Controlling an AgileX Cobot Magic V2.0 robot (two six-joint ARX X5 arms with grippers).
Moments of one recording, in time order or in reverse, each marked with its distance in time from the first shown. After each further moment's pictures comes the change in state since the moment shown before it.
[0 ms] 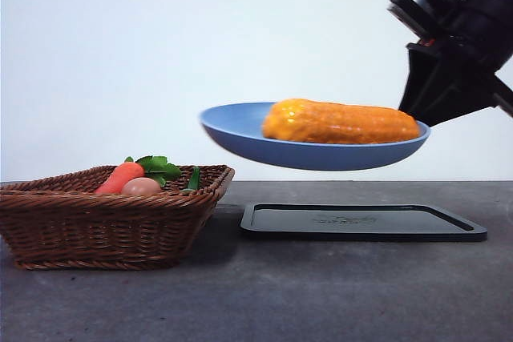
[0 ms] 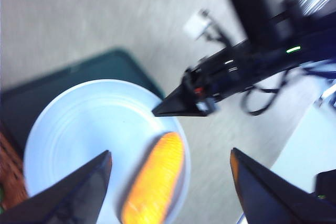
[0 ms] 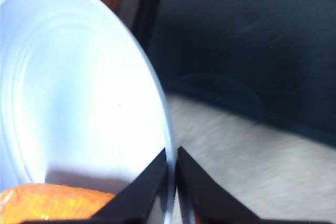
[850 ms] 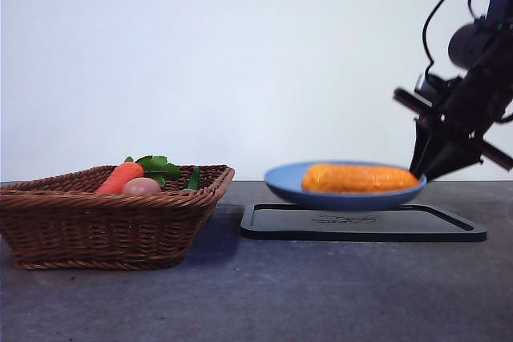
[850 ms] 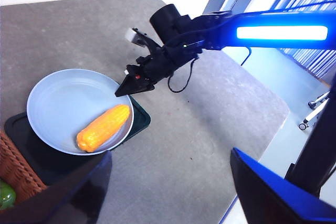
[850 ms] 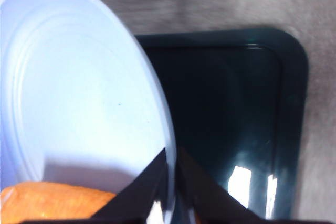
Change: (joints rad) left arm 0.000 -0.193 0.002 -0.084 0.000 0.002; right arm -0.164 0.494 0.352 0.006 0.009 0.008
